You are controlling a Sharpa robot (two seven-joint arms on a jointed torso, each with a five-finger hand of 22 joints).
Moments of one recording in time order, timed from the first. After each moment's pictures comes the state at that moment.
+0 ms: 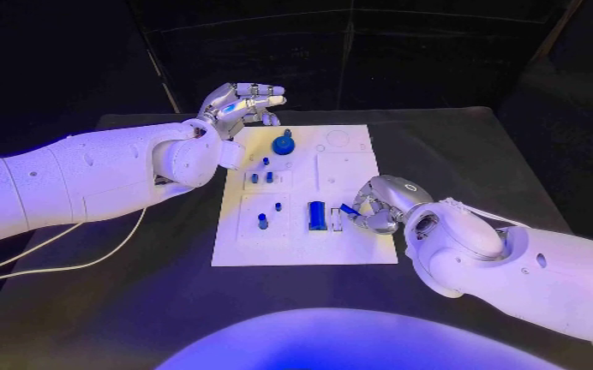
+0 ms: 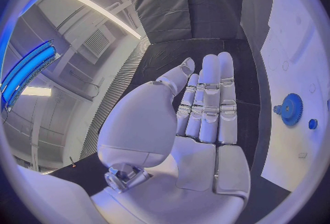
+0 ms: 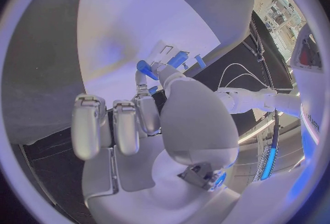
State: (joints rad) left arm 1.25 -0.84 -0.20 1.42 0.14 -0.18 0.50; left_hand 1.34 -0.03 0.31 -0.16 0.05 1.00 0.19 0.13 0.07 1.05 0.12 0.25 0.07 1.23 0.02 0.84 0.37 0.17 1.10 0.11 0.55 0.64; right arm 1.04 -0.83 -0.17 1.80 -1.59 -0.44 -0.59; right_hand 1.28 -0.10 0.28 0.10 0.42 1.08 0.08 0.20 0.38 1.46 -0.01 1.31 1.31 1.47 -0.07 1.54 1.31 0.04 1.47 0.05 1.50 1.31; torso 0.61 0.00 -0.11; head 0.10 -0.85
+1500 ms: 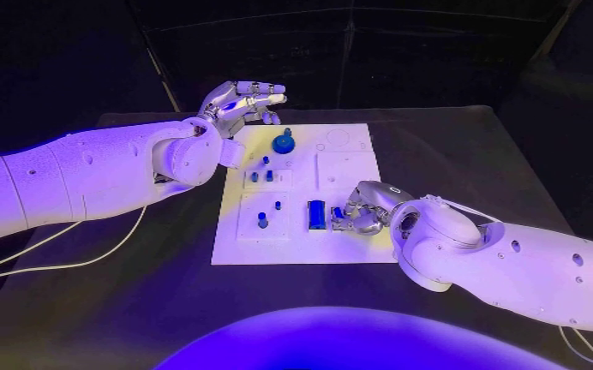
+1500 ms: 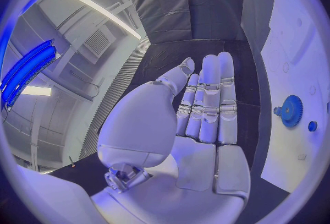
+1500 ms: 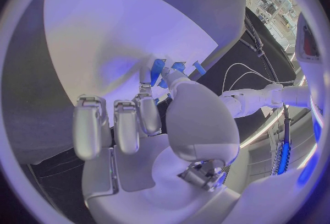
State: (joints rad) left arm 1.25 -0.85 -0.20 1.43 0.14 -0.18 0.50; left_hand 1.34 -0.03 0.30 -0.16 0.05 1.00 0.19 0.13 0.07 1.05 0.12 0.25 0.07 1.23 0.02 0.84 0.37 0.17 1.10 0.12 0.54 0.64; right arm 1.04 -0.74 -0.17 1.74 -1.46 -0.36 -0.61; right_hand 1.14 -0.09 0.18 0.19 0.41 1.13 0.05 0.24 0.46 1.47 -0.02 1.32 1.31 1.47 -0.08 1.54 1.31 0.04 1.47 0.03 1.51 1.31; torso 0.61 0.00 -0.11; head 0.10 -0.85
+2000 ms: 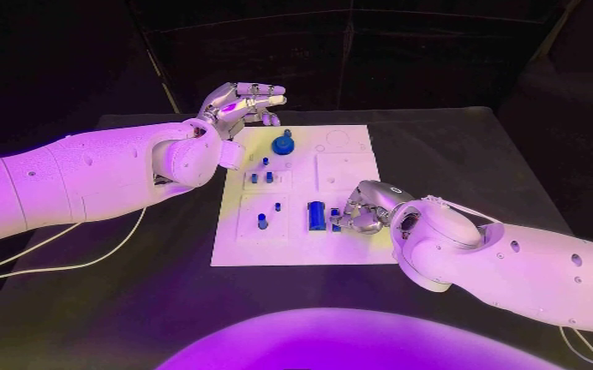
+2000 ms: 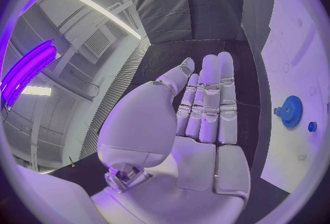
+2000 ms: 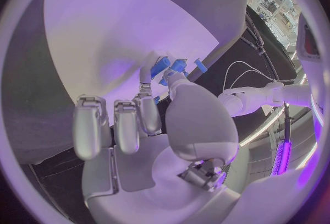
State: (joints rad) left arm 1.25 -0.85 -0.20 1.43 0.14 -0.18 0.50; left_hand 1.34 -0.03 0.30 -0.16 0.05 1.00 0.19 0.13 0.07 1.05 0.12 0.25 0.07 1.23 0.02 0.84 0.37 0.17 1.10 0.12 0.54 0.64; right arm 1.04 -0.74 -0.17 1.74 -1.45 -0.38 -0.61; right_hand 1.10 -0.09 0.10 0.23 0.37 1.12 0.06 0.25 0.48 1.47 -0.02 1.31 1.31 1.47 -0.08 1.54 1.31 0.04 1.47 0.03 1.51 1.31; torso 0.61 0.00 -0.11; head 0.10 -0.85
